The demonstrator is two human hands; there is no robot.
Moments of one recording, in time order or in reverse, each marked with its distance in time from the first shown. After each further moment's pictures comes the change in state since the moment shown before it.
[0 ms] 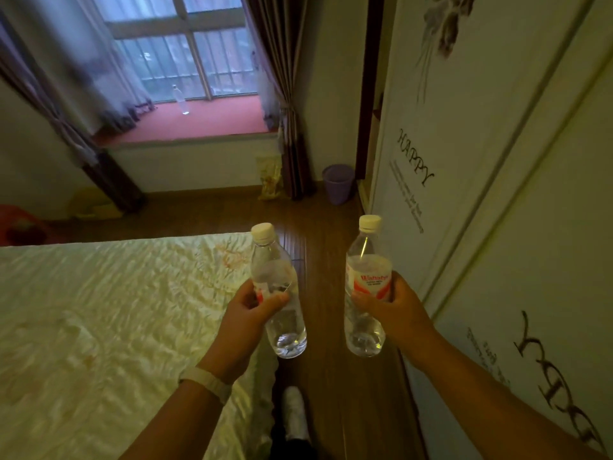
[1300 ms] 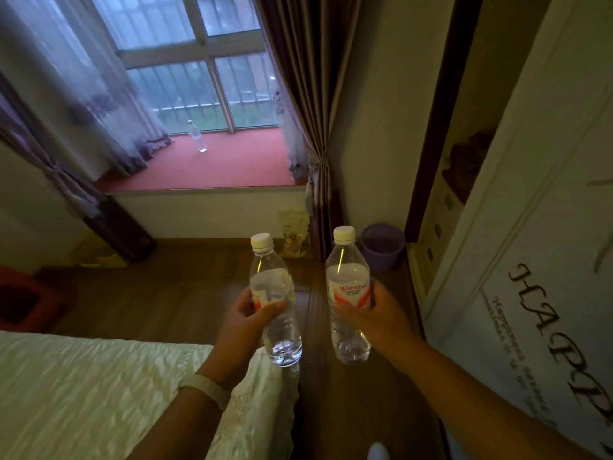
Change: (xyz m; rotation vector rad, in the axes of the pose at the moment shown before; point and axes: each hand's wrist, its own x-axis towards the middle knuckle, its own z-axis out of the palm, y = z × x) left_hand 0.602 0.092 0.006 0.020 0.111 -0.054; right_hand 0.619 -0.166 0.090 0.053 -0.178 -0.074
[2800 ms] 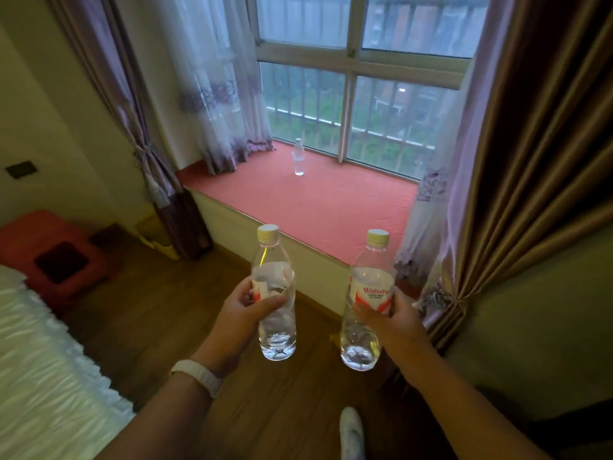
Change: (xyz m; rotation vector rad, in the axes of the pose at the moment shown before) left_hand 0.521 0.112 -0.179 -0.204 0.374 0.085; right_hand 0.597 -0.142 0.205 -0.061 -0.376 -0.063
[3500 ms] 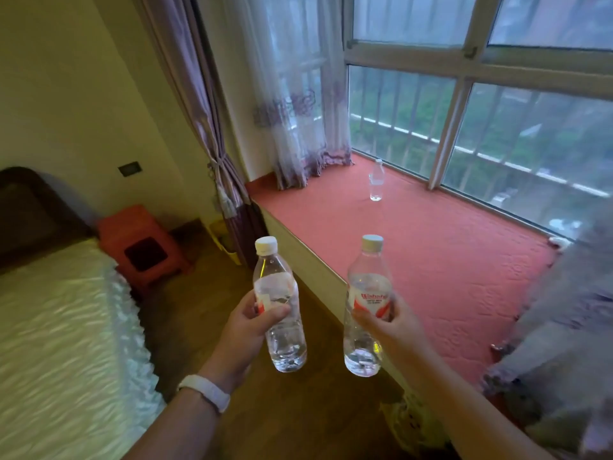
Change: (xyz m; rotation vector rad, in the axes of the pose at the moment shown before) left_hand 0.217 0.039 -0.015 0.017 0.347 0.001; right_hand 0.303 -0.047 0.064 0.103 -0.424 0.046
